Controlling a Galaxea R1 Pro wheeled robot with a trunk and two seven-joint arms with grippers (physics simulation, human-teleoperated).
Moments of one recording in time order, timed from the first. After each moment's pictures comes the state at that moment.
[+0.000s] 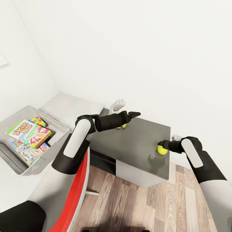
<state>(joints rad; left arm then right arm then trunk) -0.95 -0.14 -0.39 -1.49 1.30 0.87 0.41 -0.79 -0.26 0.06 -1.18 -0.83 1.00 -0.45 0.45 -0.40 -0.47</state>
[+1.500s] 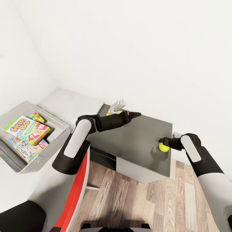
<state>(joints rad) -0.95 -0.15 -0.39 -1.49 1.29 0.87 0.41 -0.85 -0.26 0.07 -1.08 -0.83 0.95 -0.44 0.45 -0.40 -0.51</state>
